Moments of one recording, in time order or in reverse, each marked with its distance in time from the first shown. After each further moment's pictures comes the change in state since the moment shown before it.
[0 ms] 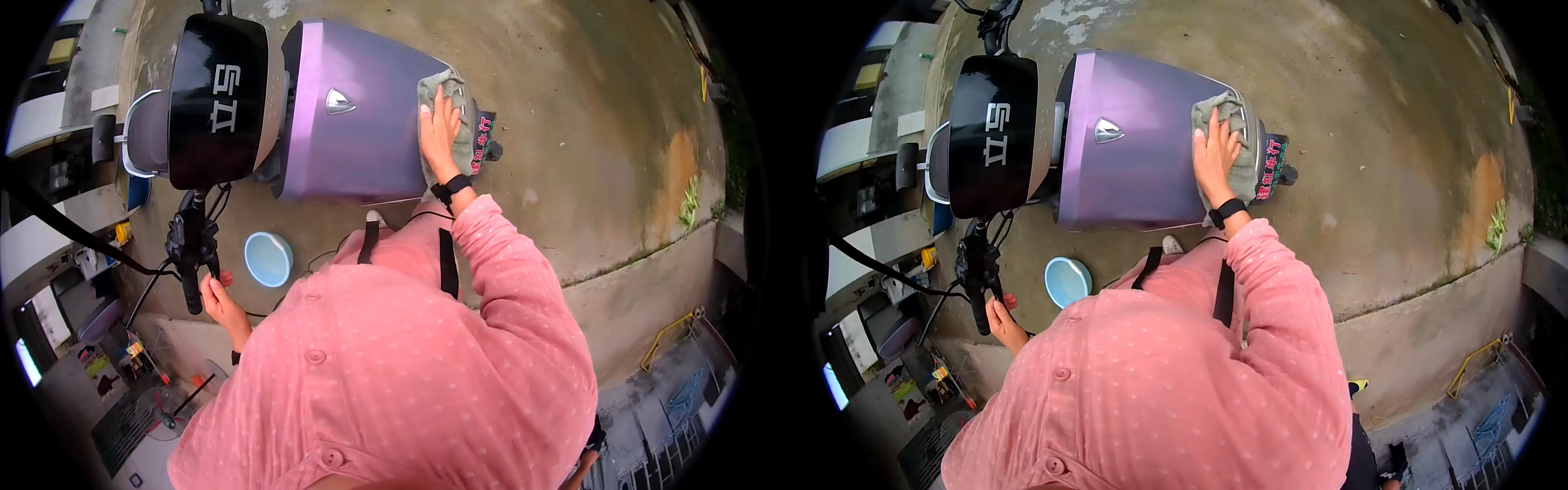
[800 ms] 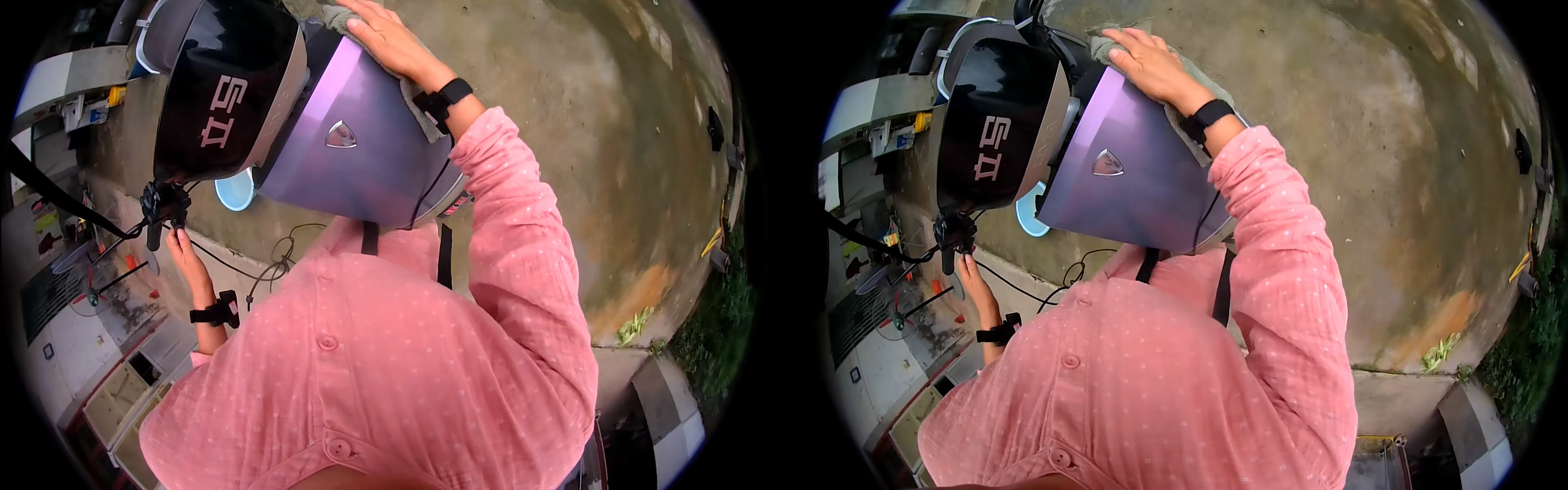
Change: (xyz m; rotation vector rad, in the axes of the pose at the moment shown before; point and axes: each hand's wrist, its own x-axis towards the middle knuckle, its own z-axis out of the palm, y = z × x) left_hand -0.016 0.031 0.019 0.227 0.175 -0.322; right_hand 0.218 -0.090 0.052 0.428 -0.907 -0.548
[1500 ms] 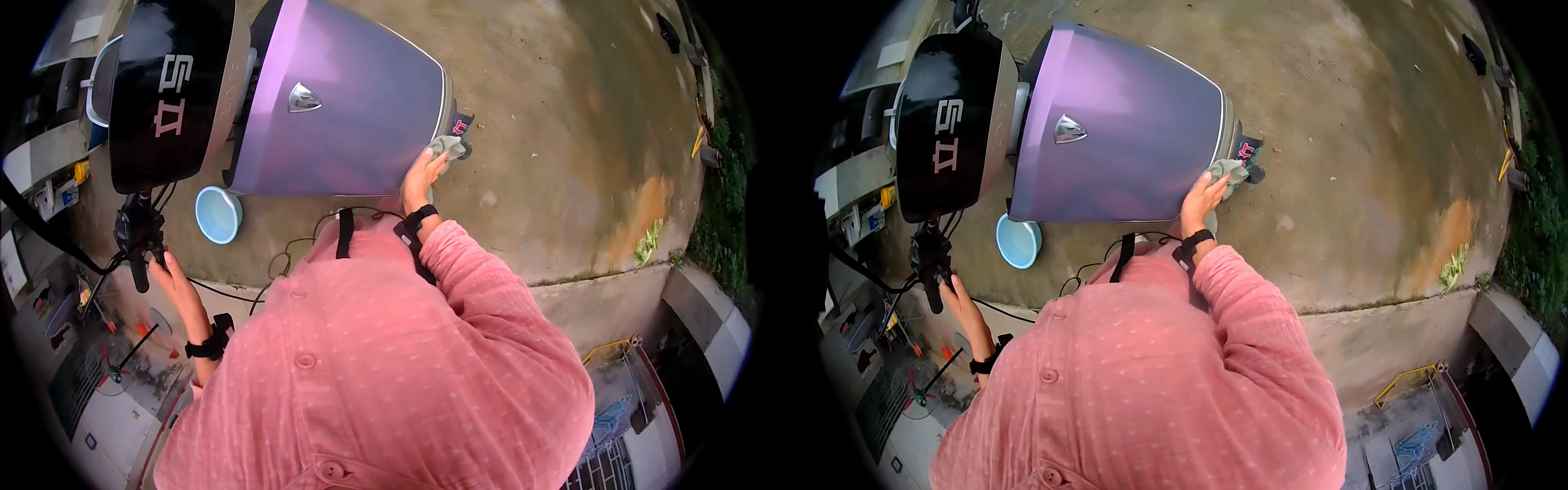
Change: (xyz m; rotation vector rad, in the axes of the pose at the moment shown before) left_hand 0.009 0.001 -0.005 0.043 -0.196 0.099; right_hand -0.292 0.041 0.191 -0.062 1.329 1.106
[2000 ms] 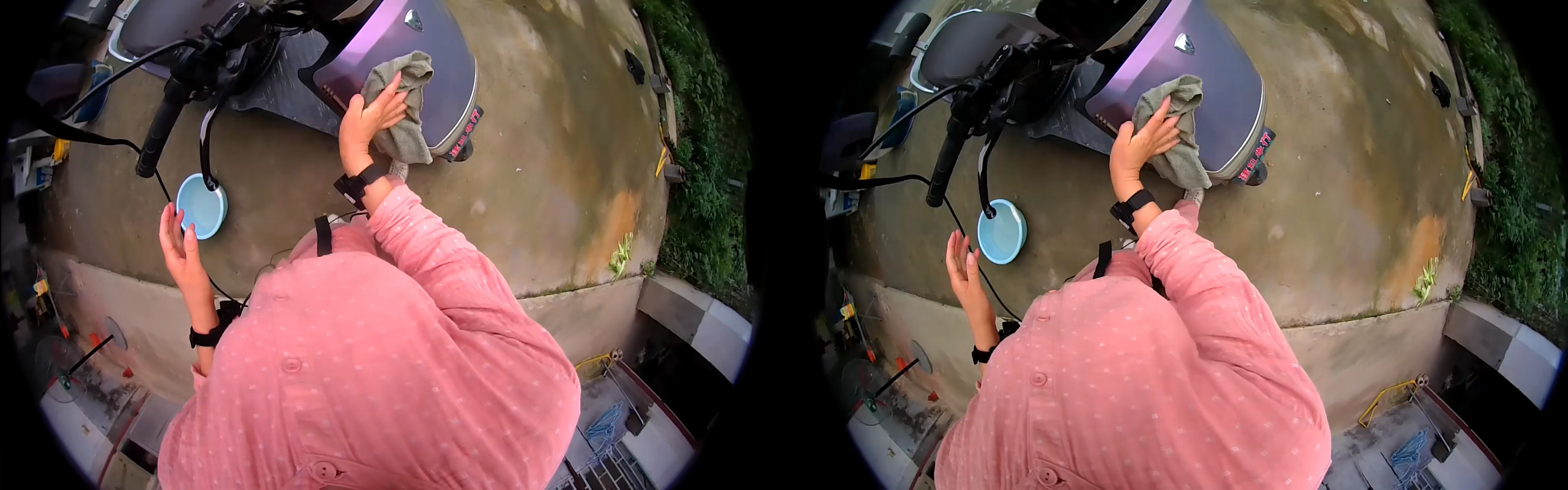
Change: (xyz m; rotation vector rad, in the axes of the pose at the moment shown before) left_hand -0.073 -0.108 -0.046 -0.650 -0.055 0.045; right_hand -0.173 -0.114 0.077 0.060 0.022 -0.829
